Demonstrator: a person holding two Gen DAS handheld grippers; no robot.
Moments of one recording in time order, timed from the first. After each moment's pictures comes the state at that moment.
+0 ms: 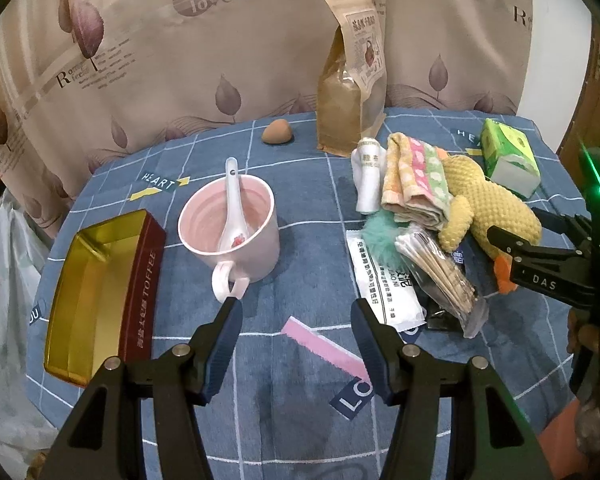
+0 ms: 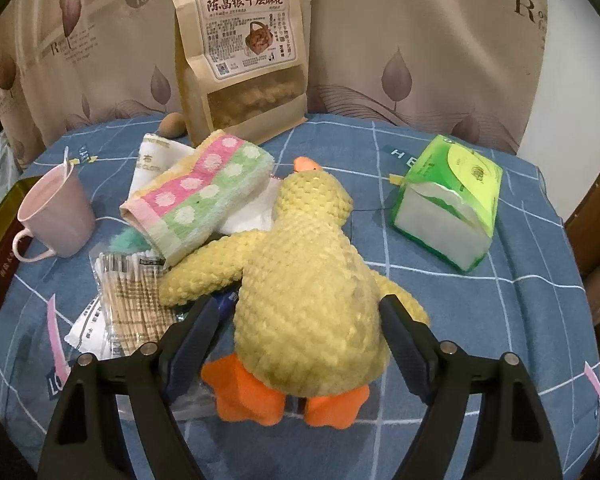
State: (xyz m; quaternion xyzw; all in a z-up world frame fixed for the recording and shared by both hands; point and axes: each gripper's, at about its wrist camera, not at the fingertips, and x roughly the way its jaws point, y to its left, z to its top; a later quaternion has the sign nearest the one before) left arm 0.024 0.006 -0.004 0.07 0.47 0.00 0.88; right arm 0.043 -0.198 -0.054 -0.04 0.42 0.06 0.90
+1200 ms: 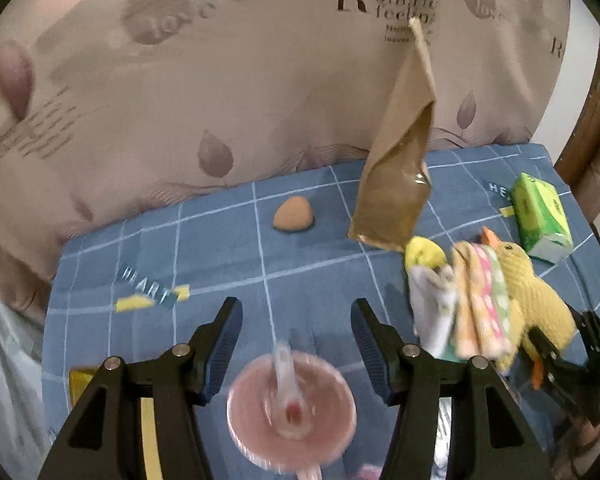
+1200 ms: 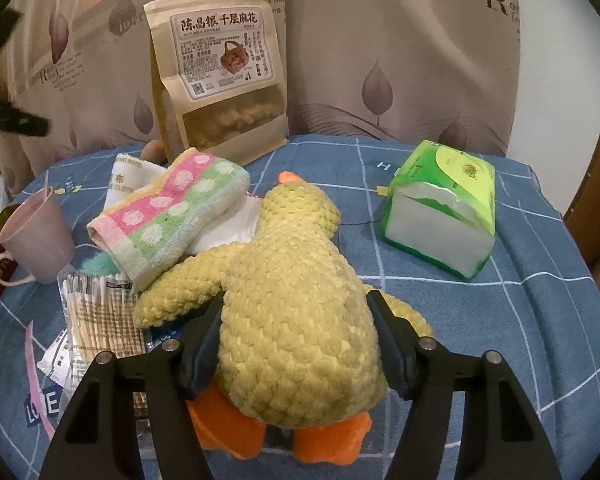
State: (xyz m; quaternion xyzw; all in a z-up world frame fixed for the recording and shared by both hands) left arm 0.208 0.053 0.022 0.09 0.48 -0.08 0.87; right arm 0.049 -0.210 -0.077 -0.01 0.37 0.04 0.93
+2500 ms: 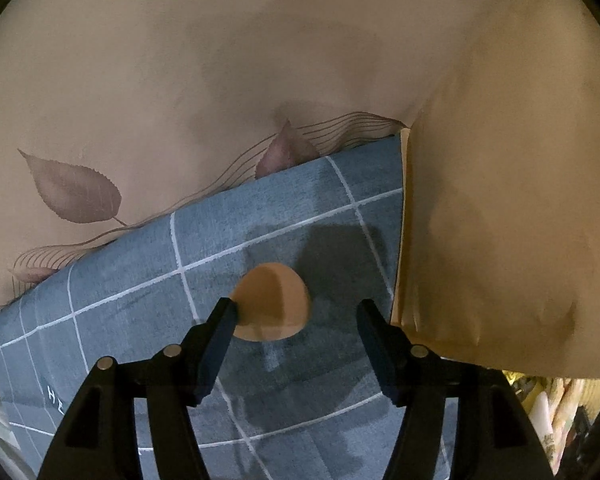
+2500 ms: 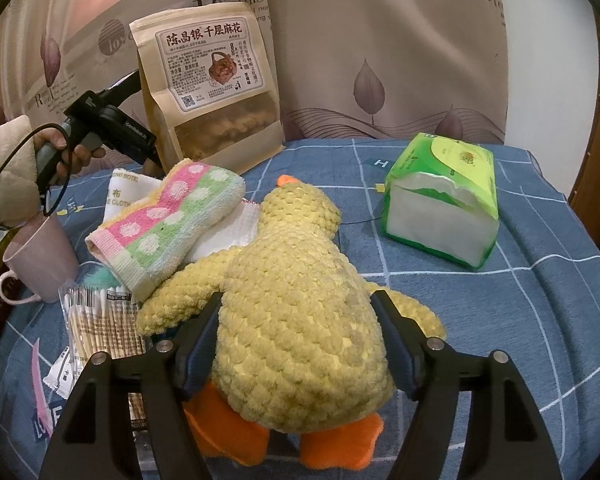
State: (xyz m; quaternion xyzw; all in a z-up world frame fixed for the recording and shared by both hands) left arm 0.409 0.026 -0.087 0.11 0.59 -0.15 0.78; right arm 0.047 -0.216 -0.081 0.03 0.35 0.04 0.94
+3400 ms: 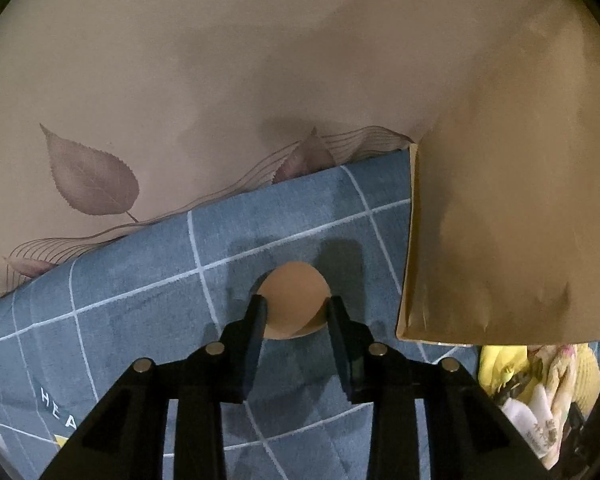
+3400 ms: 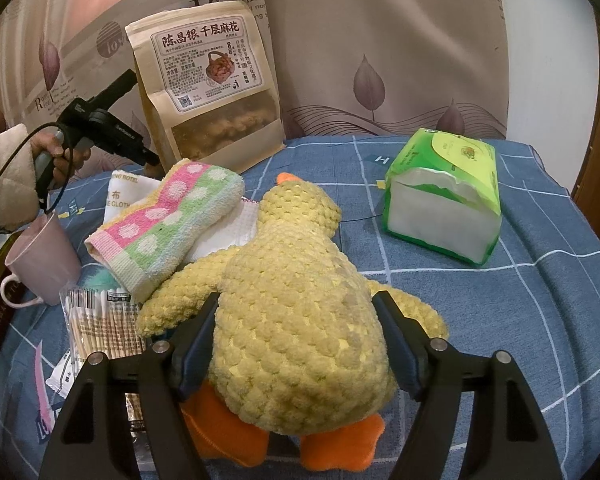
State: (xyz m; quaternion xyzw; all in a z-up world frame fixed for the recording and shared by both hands) left arm 0.406 0.064 -0.063 0.07 0.58 -0.17 0.79; right arm 0.049 -0.217 -0.082 0.03 0.35 0.04 0.94
